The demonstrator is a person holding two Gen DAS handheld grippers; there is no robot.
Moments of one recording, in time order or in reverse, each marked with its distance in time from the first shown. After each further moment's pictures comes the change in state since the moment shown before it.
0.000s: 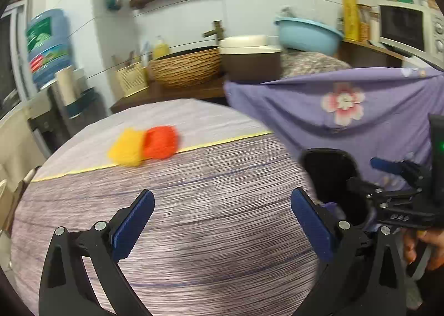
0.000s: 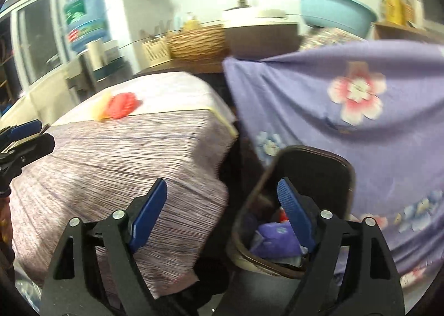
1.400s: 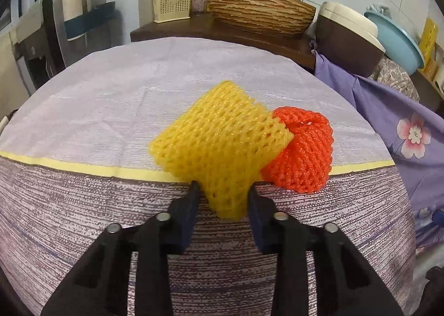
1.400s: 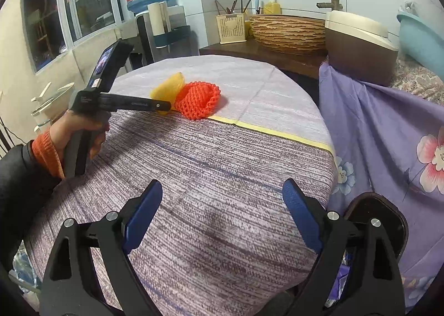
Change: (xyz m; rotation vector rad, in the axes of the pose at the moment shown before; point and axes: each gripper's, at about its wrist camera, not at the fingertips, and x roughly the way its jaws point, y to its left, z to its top) left arm 0.183 0.190 0.020 -0.260 0.262 -0.072; right arm 0.082 0.123 0.067 -0.222 0.134 0.221
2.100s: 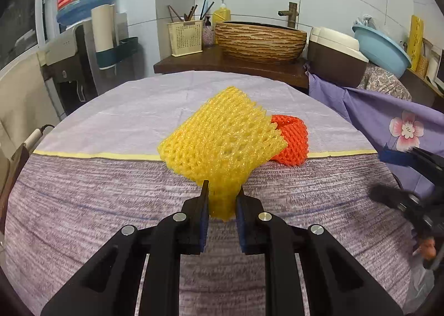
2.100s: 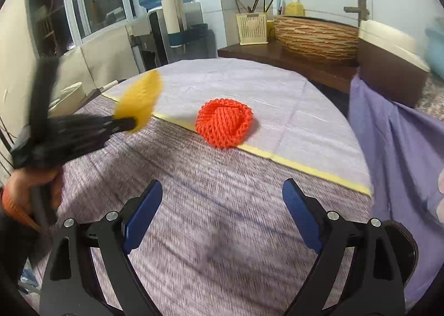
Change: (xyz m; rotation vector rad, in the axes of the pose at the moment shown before) left arm -0.091 0.003 -0.036 0.047 -0.148 0.081; right arm 0.060 0.029 0.059 -0.041 0.036 0.057
